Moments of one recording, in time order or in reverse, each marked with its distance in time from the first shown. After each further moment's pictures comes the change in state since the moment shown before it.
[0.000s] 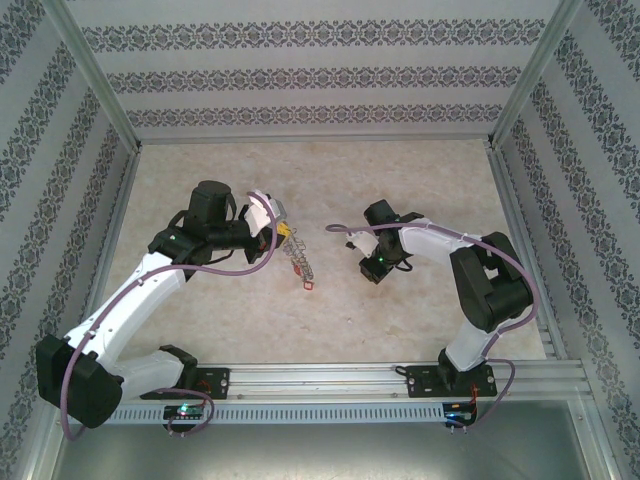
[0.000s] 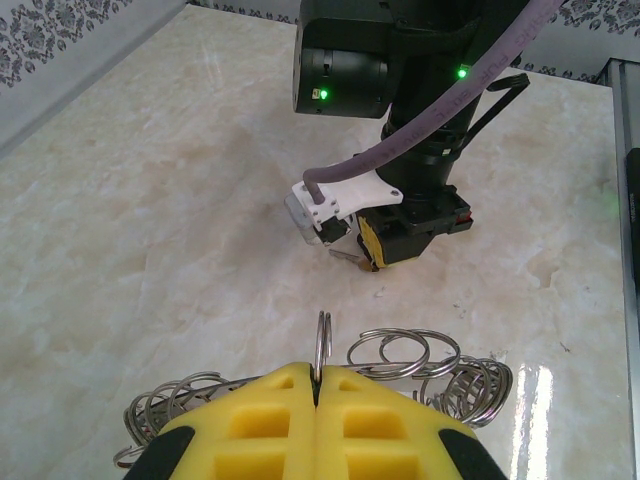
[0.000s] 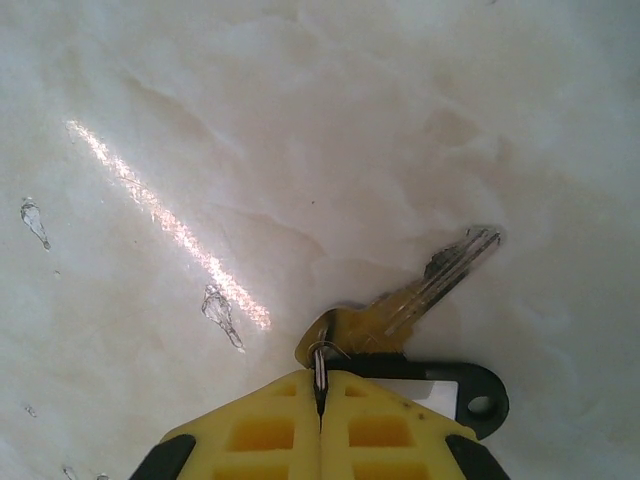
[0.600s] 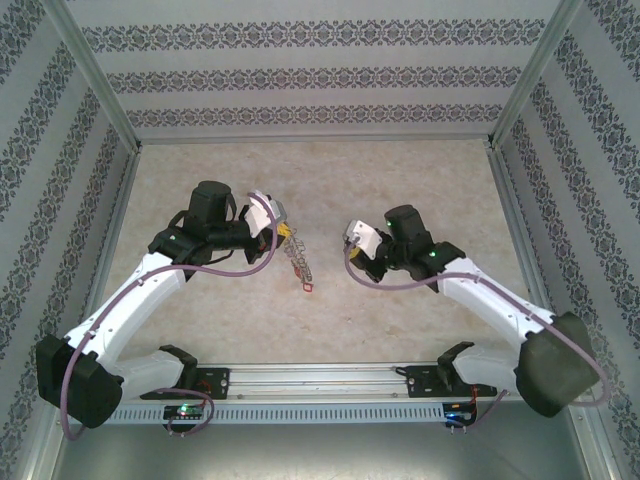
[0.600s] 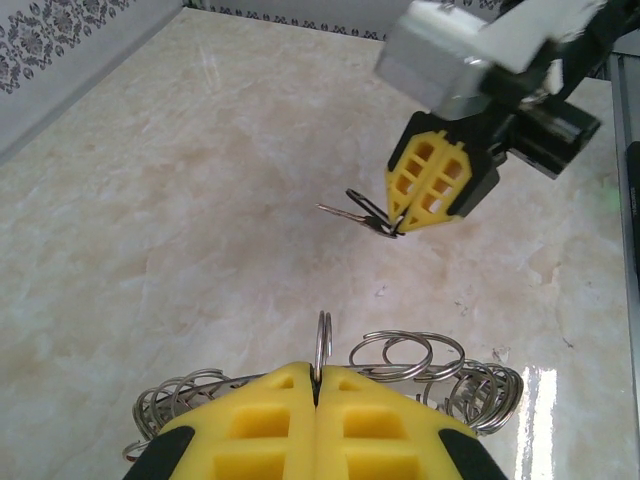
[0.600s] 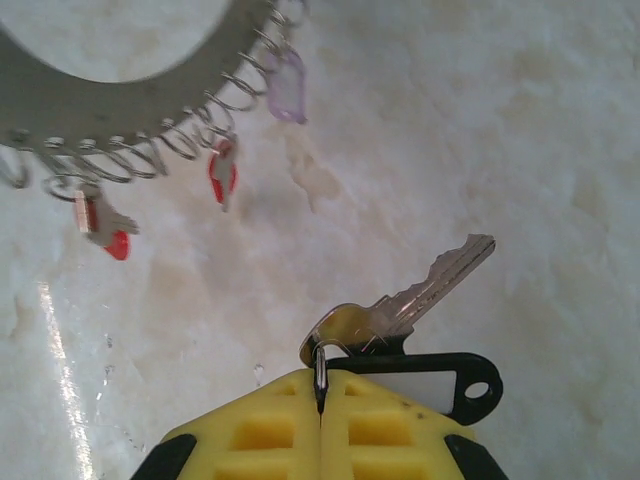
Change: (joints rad) left arm -0.002 0.000 -0.002 0.002 0.004 0.024; right arm 0.072 -0.534 -0.239 0.346 -0.194 -0.157
